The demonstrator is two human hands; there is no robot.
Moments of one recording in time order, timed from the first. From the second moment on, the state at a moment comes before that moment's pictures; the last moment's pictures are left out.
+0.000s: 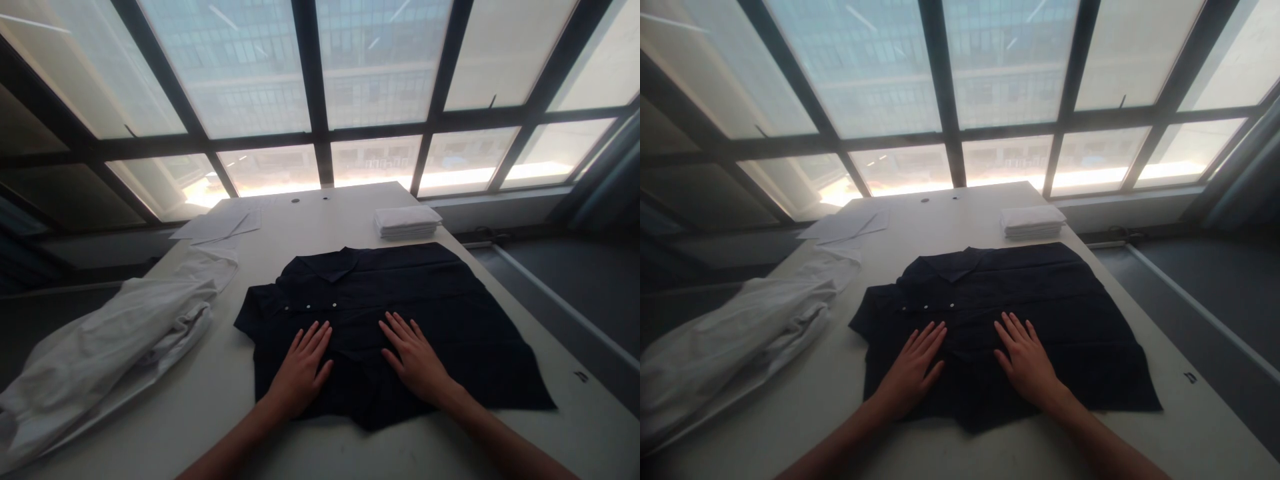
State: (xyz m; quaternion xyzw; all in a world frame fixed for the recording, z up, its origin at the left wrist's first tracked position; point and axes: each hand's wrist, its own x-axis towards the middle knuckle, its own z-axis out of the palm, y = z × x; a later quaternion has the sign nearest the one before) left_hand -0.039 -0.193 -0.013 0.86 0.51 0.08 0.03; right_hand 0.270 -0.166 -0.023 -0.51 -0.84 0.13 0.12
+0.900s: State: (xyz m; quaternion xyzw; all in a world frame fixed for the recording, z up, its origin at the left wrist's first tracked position) left_hand -0.041 -0.193 -0.017 0.86 0.51 0.08 0.02; right_hand 0.272 -0.165 -0.020 -0.54 -0.83 0.14 0.10
